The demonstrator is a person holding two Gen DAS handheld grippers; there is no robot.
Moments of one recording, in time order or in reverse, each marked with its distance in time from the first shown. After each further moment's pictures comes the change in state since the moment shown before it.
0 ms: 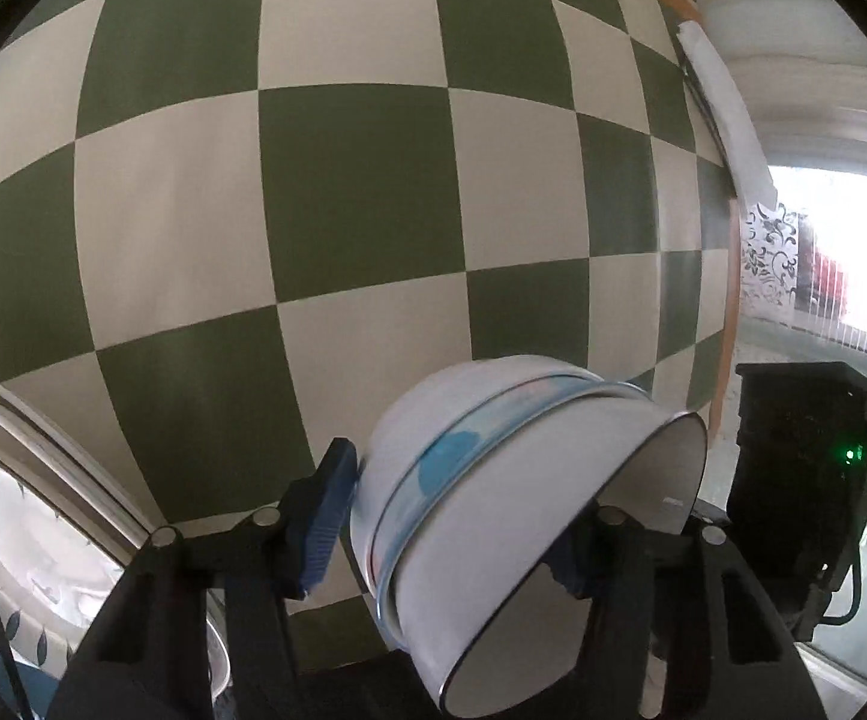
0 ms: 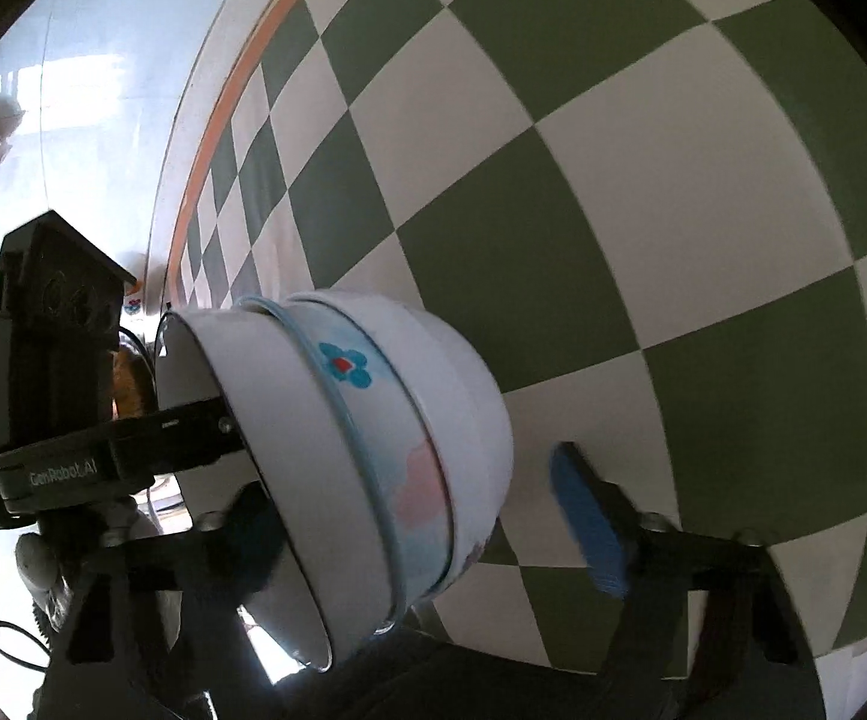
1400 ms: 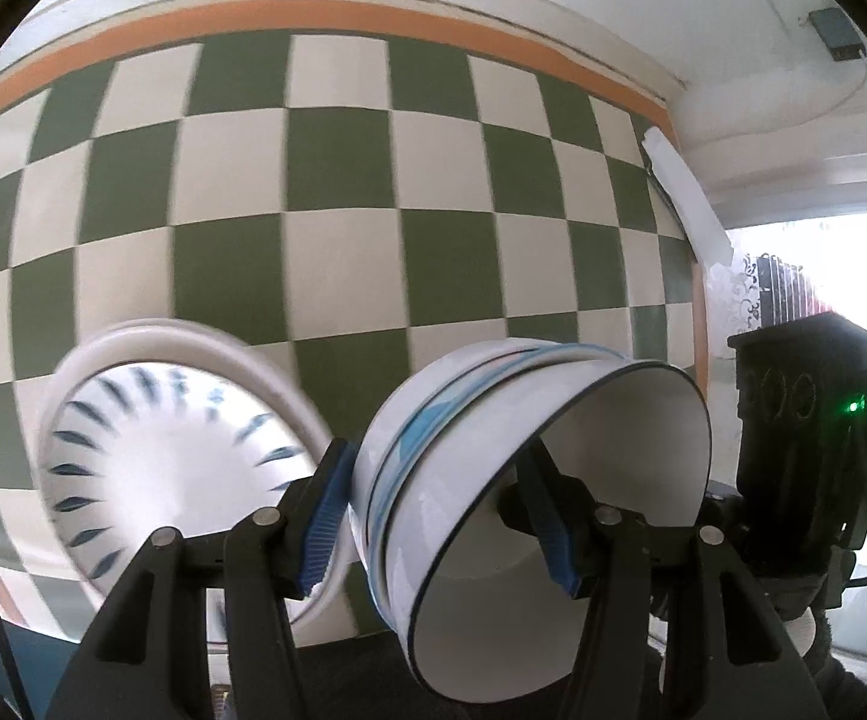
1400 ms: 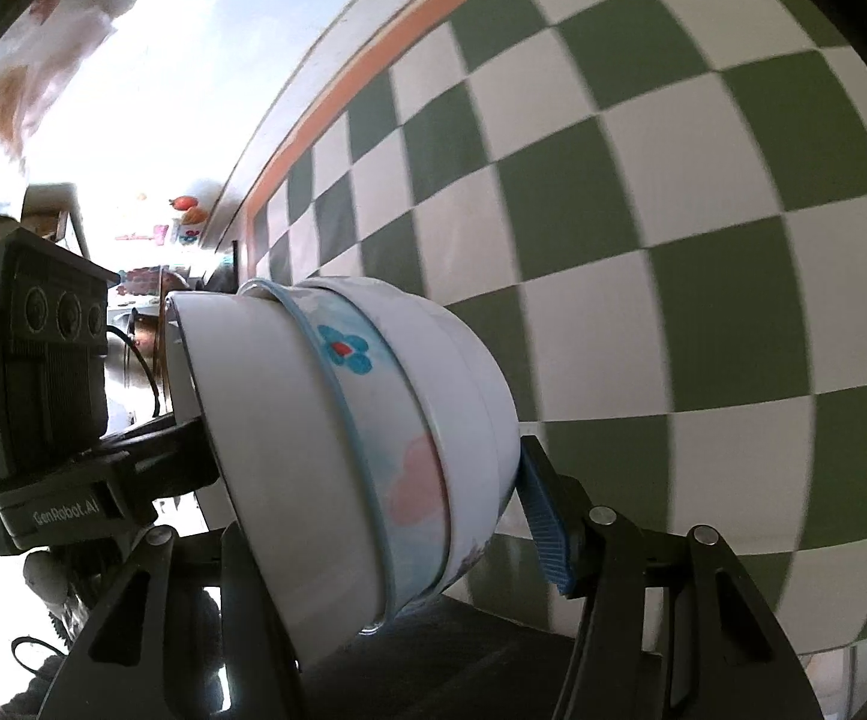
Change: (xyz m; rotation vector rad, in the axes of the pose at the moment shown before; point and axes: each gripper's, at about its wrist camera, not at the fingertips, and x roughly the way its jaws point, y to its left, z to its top) left arm -0.106 0.034 -0.055 -0.008 -0.231 0.034; right arm 0.002 0.119 0.002 -0.205 0.033 0.040
